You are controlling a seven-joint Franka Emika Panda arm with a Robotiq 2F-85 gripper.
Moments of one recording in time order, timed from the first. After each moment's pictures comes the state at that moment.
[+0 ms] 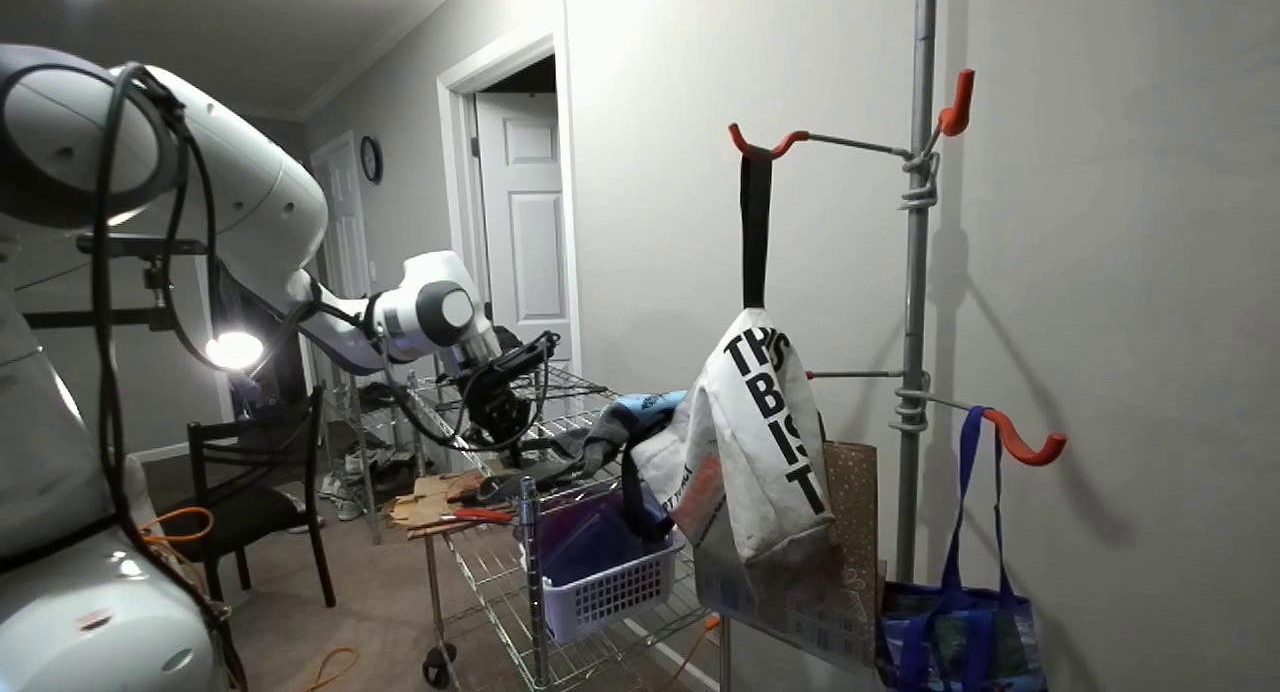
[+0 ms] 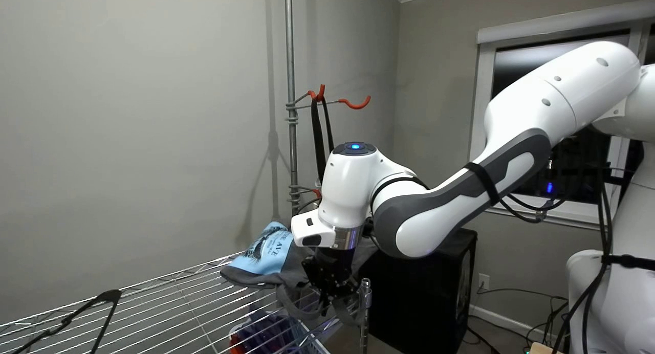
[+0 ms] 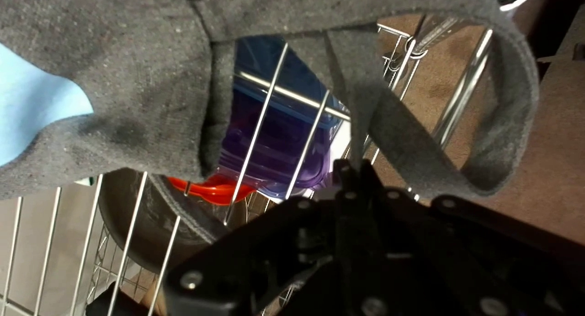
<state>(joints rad) 0.37 -0.20 0.27 -2.37 -0.26 2.36 -1.04</state>
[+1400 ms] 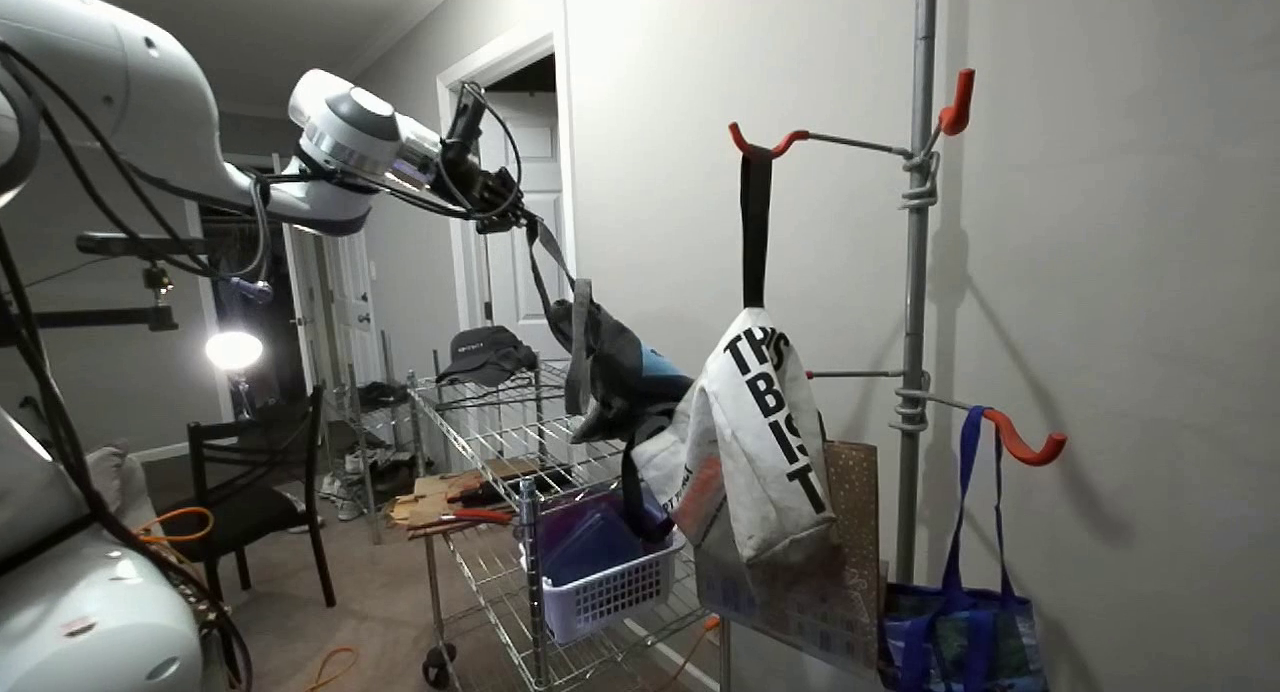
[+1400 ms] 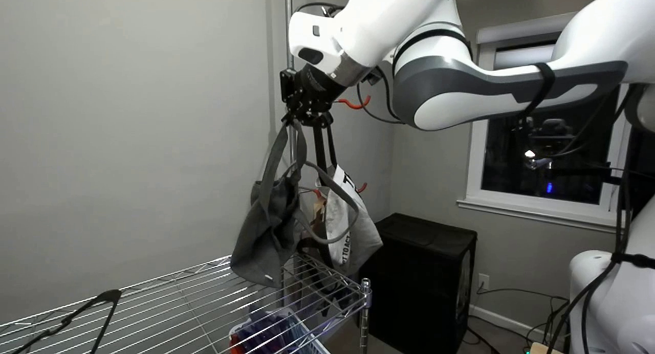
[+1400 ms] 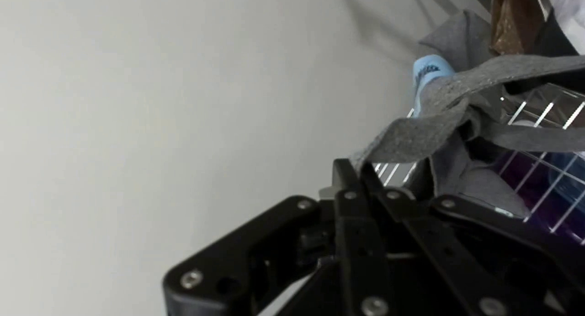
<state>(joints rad) 0.31 -0.38 0.36 -1.93 -0.79 2.29 -0.94</state>
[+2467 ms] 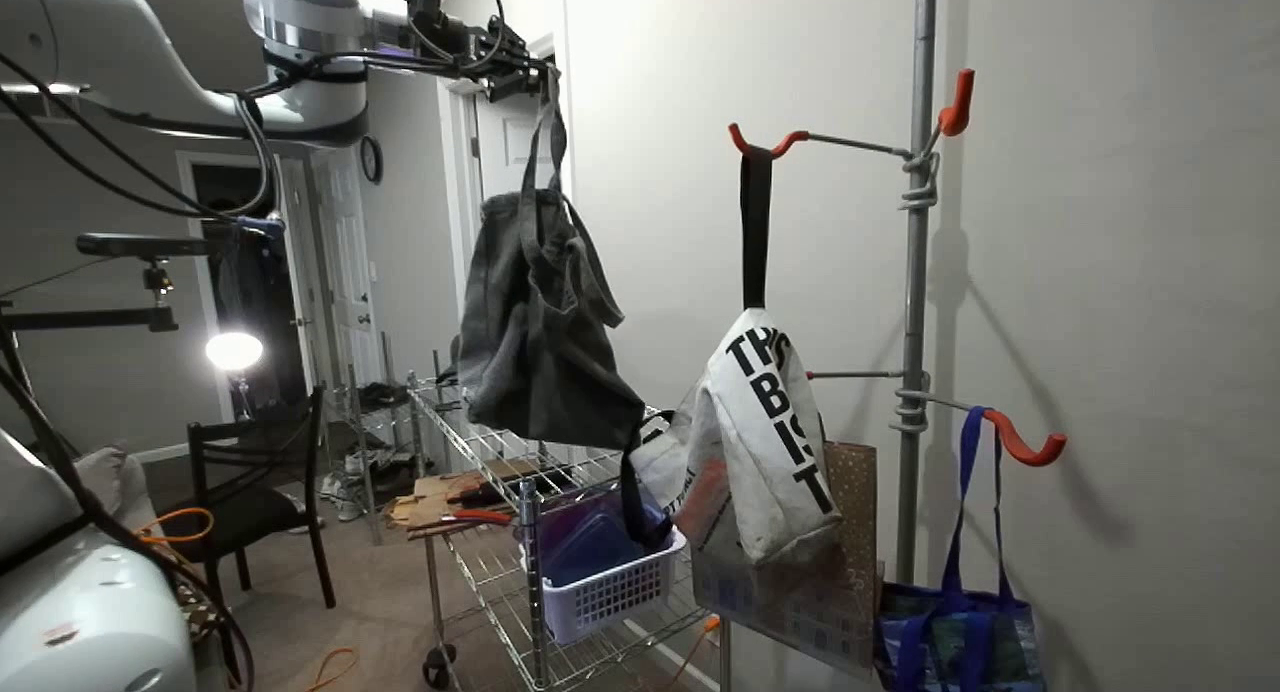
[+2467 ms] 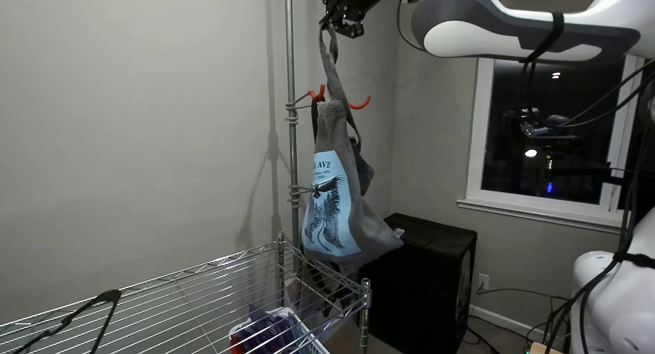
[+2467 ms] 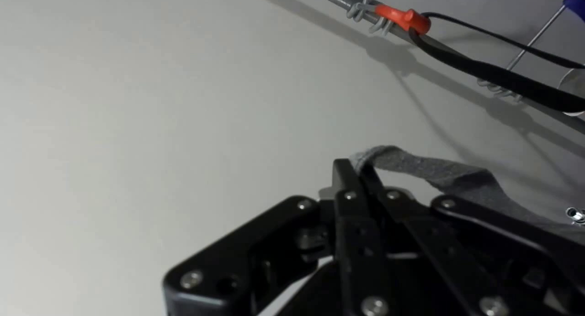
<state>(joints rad) 0.24 -0.42 0.32 -1.68 -1.03 2.20 -0.89</state>
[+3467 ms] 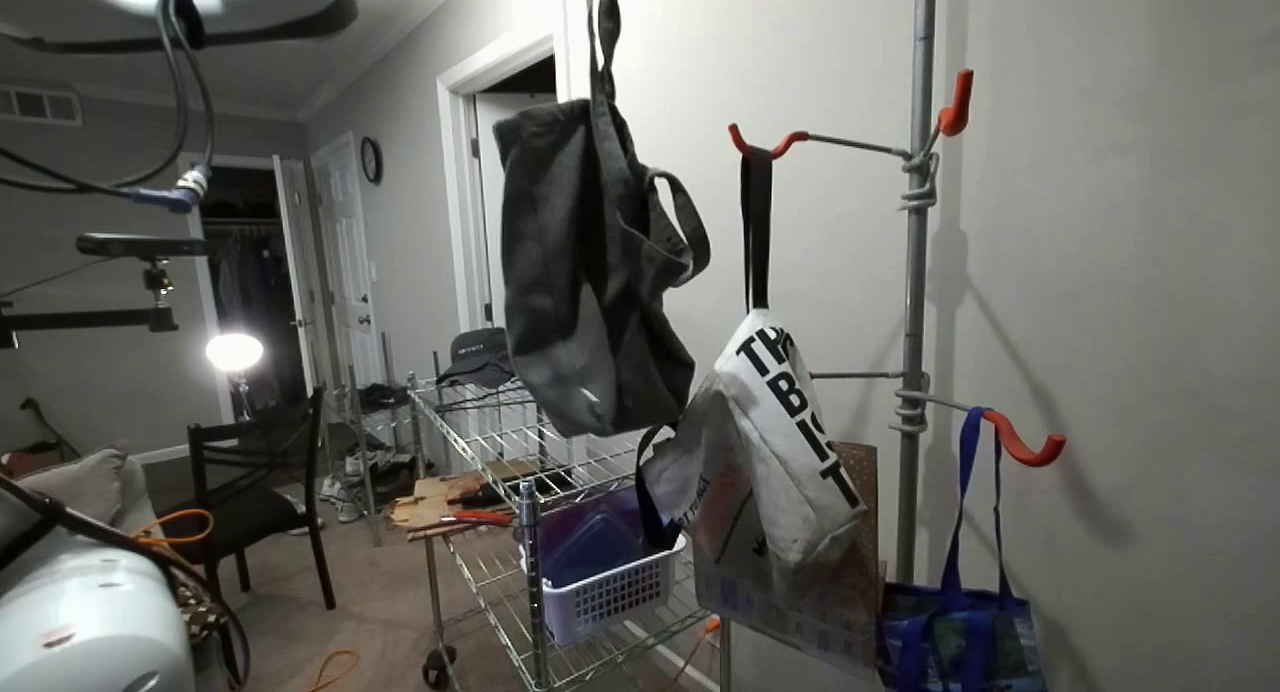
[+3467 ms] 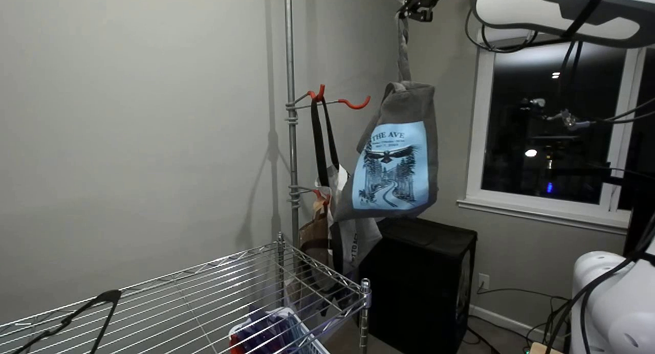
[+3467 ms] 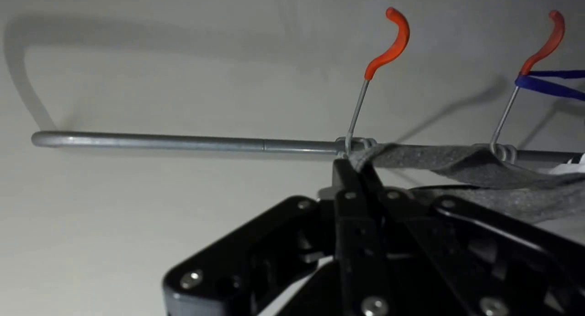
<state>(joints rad) 0.23 -0.61 0.01 -1.68 -0.87 2.21 -0.92</state>
